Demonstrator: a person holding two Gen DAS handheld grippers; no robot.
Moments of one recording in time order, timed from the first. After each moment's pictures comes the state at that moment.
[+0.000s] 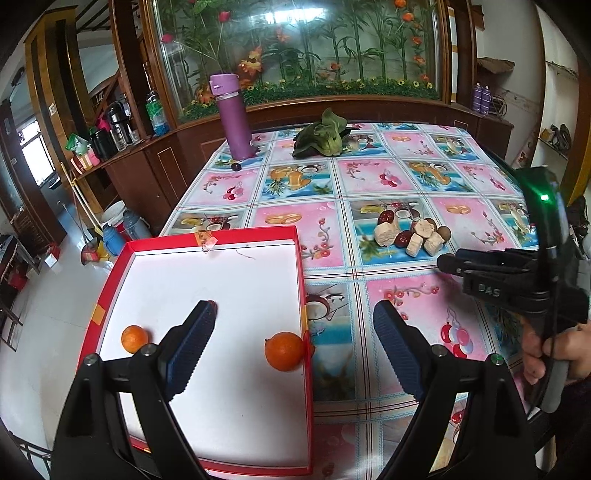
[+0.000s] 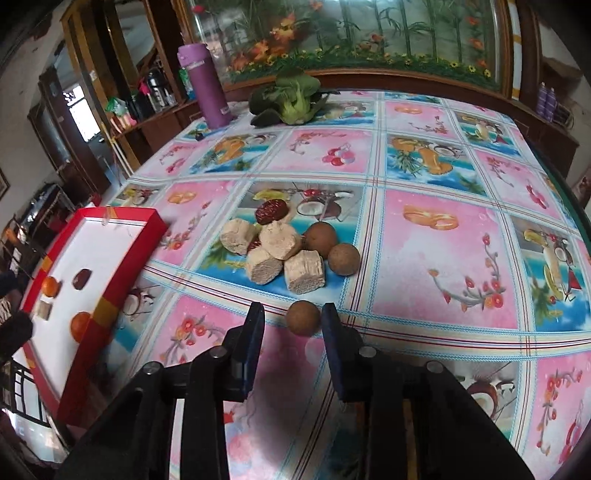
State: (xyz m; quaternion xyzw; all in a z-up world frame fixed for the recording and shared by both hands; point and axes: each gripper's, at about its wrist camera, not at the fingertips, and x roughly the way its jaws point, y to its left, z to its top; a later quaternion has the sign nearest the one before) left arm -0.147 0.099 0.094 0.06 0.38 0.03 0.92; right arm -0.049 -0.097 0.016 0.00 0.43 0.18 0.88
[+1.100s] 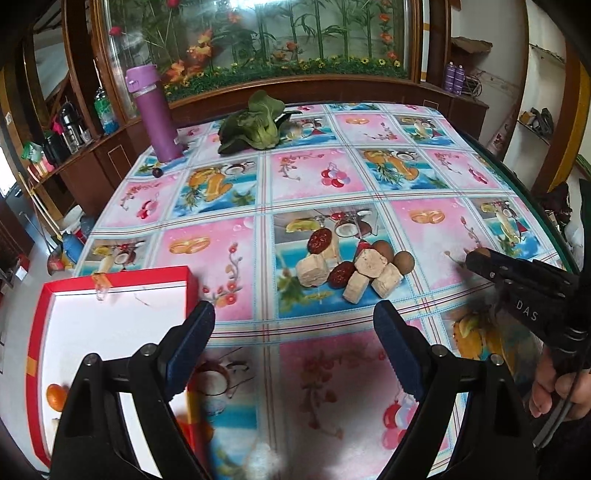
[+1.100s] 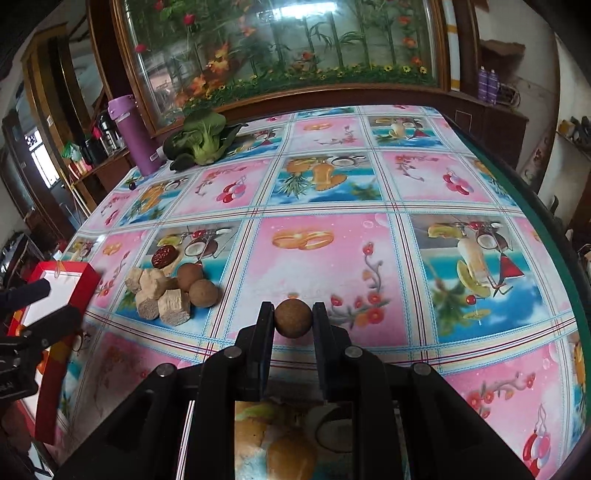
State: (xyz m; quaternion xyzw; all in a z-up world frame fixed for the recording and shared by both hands) left arm -0.057 0.028 0.067 0.05 0.42 -0.04 0.91; right arm -0.037 -0.184 0.024 0.06 0.39 0.10 0.91
